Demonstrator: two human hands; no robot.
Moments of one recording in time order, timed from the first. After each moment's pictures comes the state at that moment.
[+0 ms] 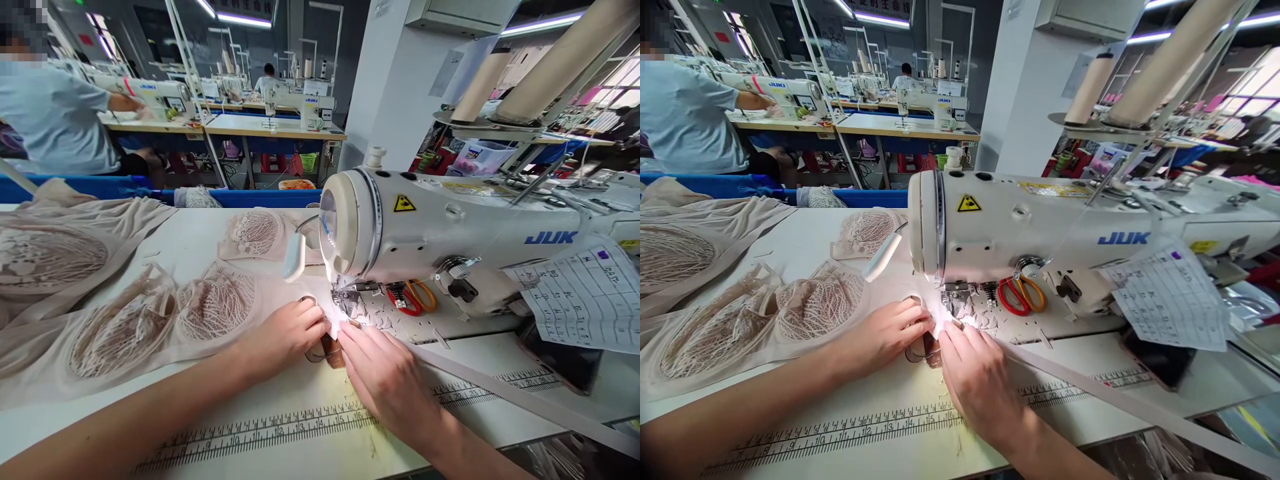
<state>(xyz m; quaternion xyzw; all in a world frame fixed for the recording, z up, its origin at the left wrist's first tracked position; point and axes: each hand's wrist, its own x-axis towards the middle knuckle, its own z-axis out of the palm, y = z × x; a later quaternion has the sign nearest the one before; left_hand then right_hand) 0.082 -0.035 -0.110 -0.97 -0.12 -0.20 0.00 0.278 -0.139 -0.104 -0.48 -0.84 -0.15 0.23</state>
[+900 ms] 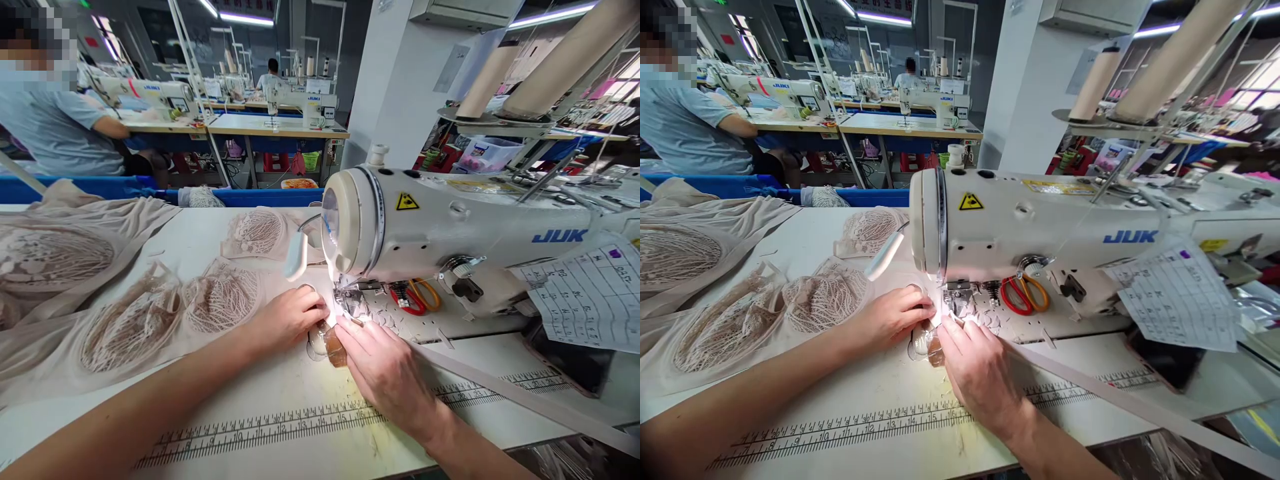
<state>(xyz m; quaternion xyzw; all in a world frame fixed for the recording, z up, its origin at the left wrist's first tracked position) 0.080 -0.012 -0.116 -0.97 -0.12 -0.23 -0.03 0.277 -0.131 -0.106 -0.48 -0.83 -0.15 0.23</state>
